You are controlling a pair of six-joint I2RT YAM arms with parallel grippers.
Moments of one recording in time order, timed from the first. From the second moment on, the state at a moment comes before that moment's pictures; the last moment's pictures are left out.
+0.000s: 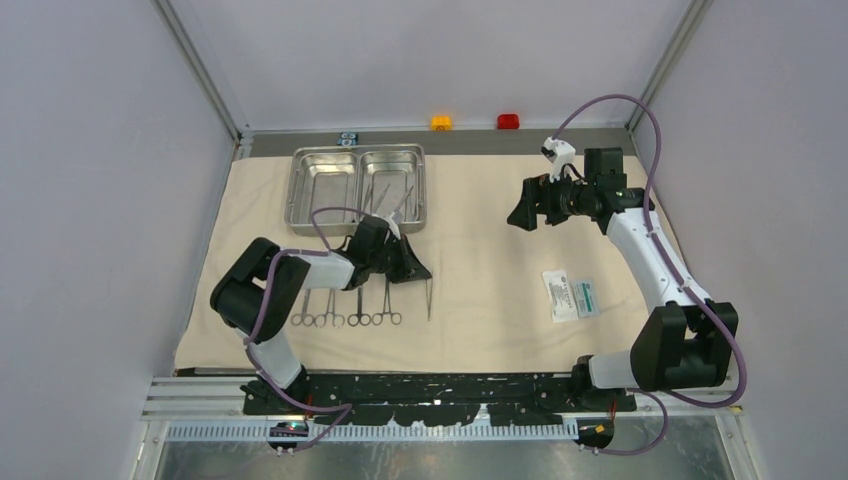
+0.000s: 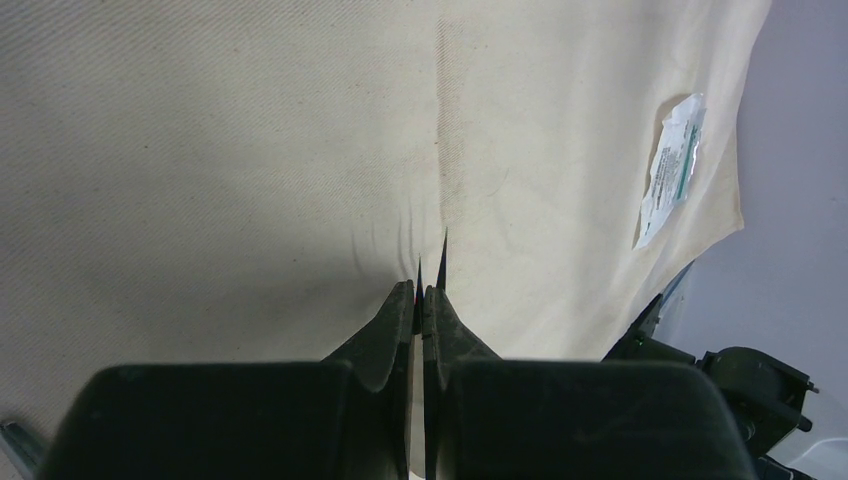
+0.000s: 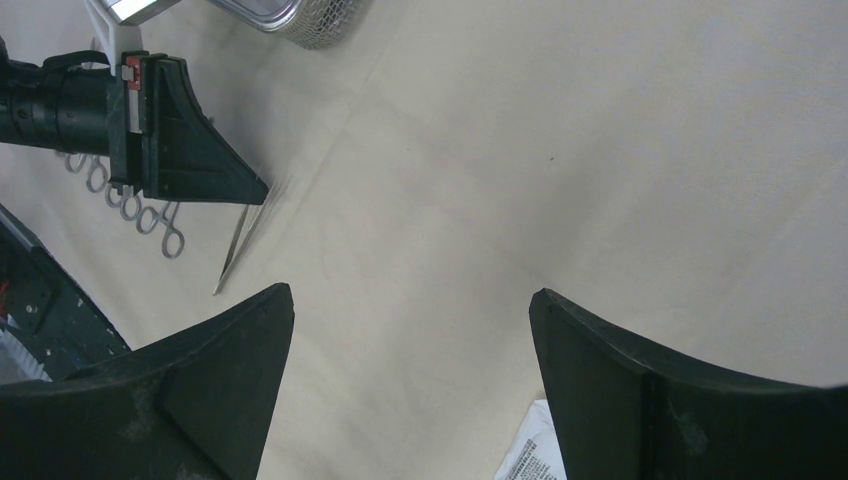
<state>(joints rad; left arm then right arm) -0.55 1.73 0.71 0.31 0.42 -0.84 0.04 1.36 1.14 -0.57 -0.63 -0.13</state>
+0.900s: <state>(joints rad) -0.55 1.72 0.73 0.24 0.39 -0.83 0.04 1.36 1.14 -0.57 -0.64 -0.13</state>
